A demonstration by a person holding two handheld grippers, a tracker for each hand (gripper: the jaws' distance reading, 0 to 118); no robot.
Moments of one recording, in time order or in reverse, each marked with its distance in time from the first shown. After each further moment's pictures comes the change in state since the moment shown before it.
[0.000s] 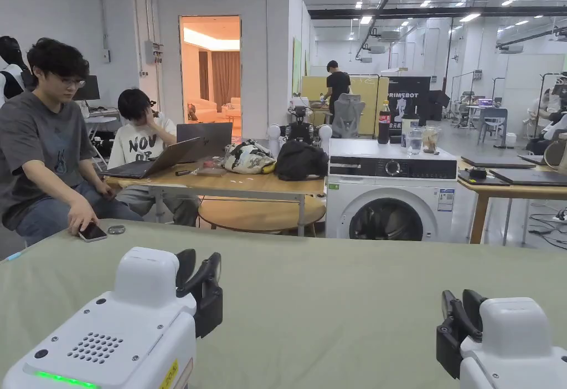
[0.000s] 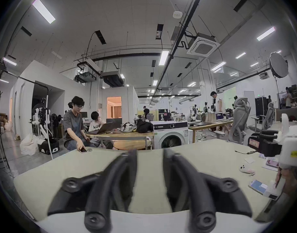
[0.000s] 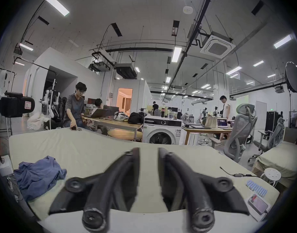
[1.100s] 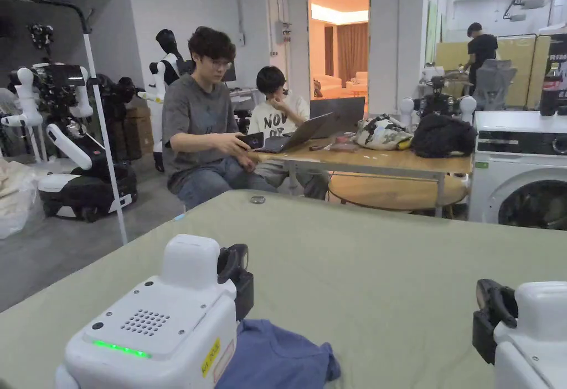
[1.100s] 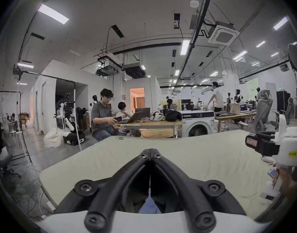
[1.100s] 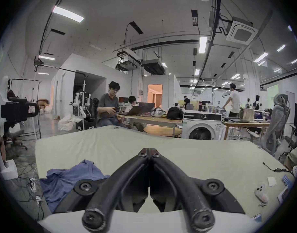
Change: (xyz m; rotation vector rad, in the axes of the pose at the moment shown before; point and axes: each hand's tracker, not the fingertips) left arm -0.099 -0.011 0.056 -0.104 0.238 -0.009; right arm -0.123 -0.010 -0.043 -0.050 0.328 -0.060
